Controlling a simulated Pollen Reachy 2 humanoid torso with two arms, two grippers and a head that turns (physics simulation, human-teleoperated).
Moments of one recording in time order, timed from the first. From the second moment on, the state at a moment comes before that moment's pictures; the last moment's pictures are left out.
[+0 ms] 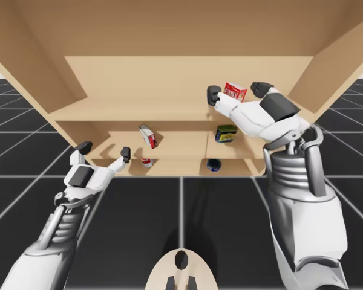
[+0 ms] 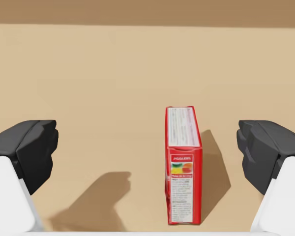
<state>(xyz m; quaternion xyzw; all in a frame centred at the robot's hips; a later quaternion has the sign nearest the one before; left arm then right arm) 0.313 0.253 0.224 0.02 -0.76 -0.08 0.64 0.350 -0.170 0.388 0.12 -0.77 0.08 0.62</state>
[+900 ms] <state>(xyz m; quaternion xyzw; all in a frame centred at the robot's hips) 0.311 0.256 0.228 0.01 -0.77 -0.07 0.64 0.372 -0.168 0.384 0.07 -0.76 0.08 0.64</state>
